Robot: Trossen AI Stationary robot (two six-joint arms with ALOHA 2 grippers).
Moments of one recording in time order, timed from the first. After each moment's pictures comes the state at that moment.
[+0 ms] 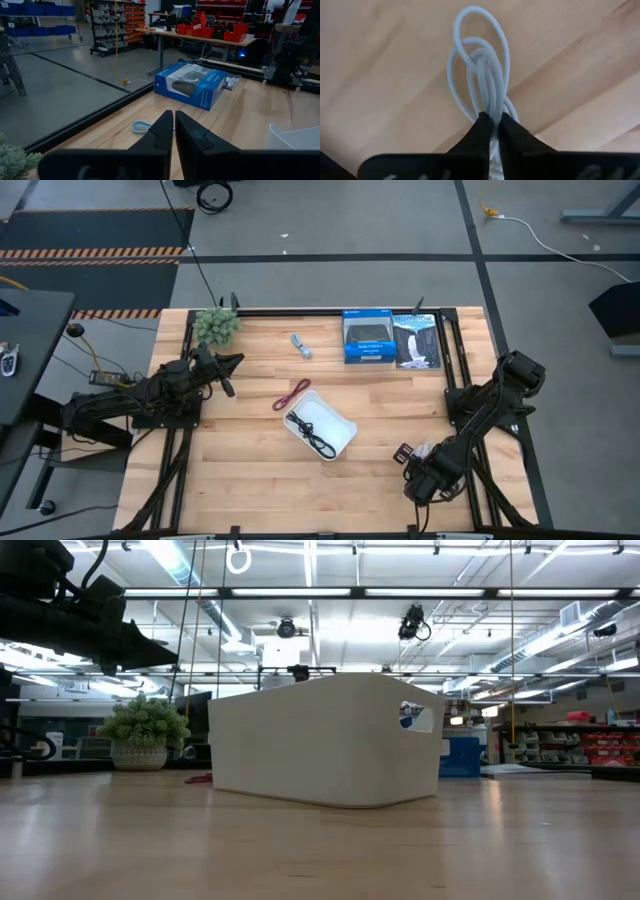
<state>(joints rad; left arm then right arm) 0.24 0.11 0.06 -0.01 -0.37 -0.07 0.84 1.66 0.98 -0.81 -0.03 0.01</state>
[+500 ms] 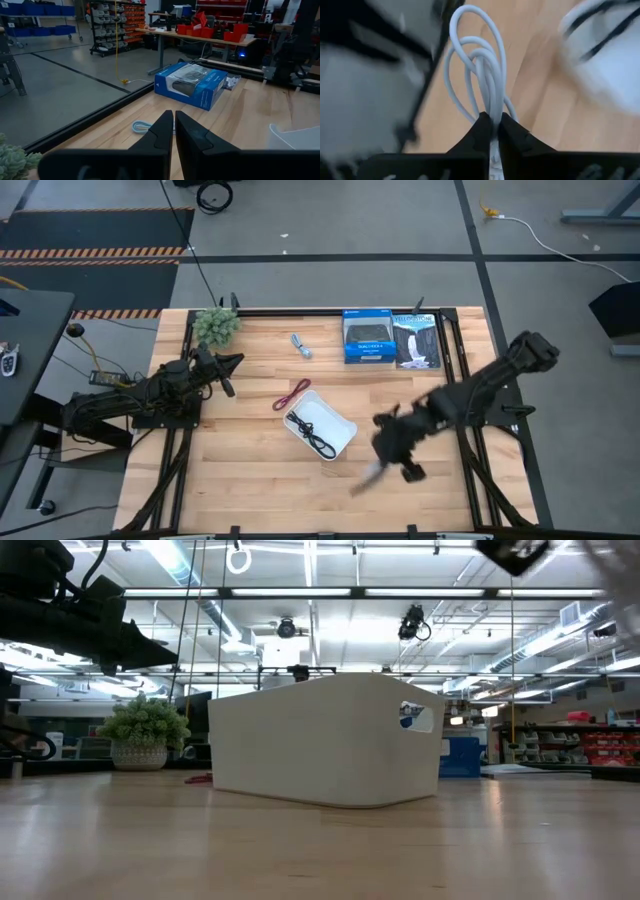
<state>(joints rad) 0.24 0.11 0.06 -0.01 -0.37 -0.07 0.48 1.42 1.17 -0.70 -0.17 0.28</state>
